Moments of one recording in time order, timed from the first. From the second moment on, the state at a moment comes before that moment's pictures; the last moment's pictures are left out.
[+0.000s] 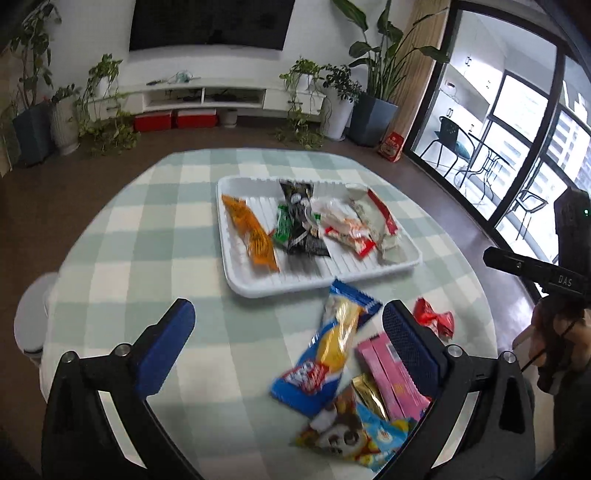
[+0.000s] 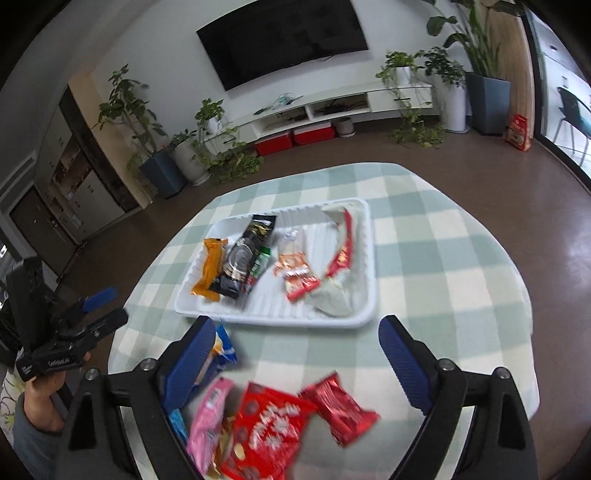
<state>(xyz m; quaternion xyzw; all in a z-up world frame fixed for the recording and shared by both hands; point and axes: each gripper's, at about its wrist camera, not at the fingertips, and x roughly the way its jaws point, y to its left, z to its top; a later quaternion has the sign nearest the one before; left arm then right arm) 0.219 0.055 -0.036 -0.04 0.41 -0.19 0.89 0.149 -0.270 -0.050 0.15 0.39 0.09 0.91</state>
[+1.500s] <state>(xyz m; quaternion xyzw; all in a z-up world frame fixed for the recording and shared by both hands) 0.152 0.012 -0.123 0.00 0.49 -0.18 0.85 0.048 -0.227 -0.132 0.13 0.45 0.08 0.88</state>
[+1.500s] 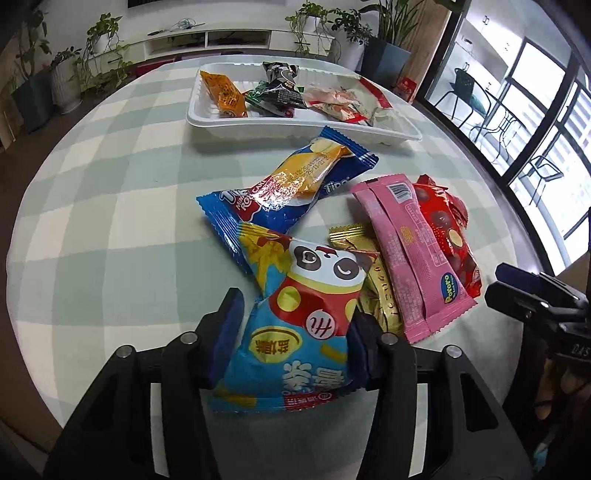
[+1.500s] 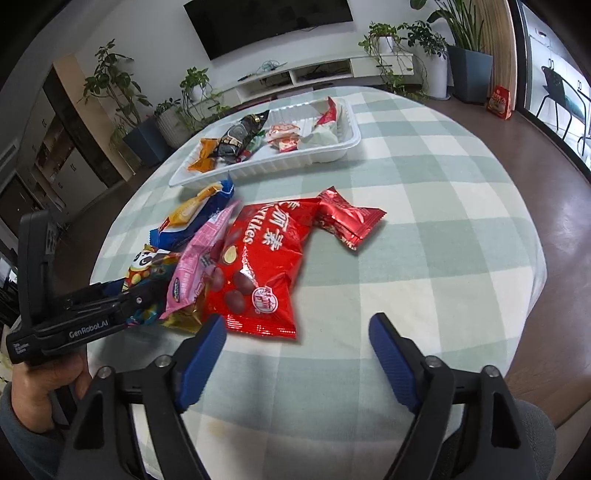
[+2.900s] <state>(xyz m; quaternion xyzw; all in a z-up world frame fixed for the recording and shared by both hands) 0.132 0.038 -0.120 0.02 0.48 -0.19 0.86 0.097 -0.199 -0.140 0.08 0.50 0.09 0.86</state>
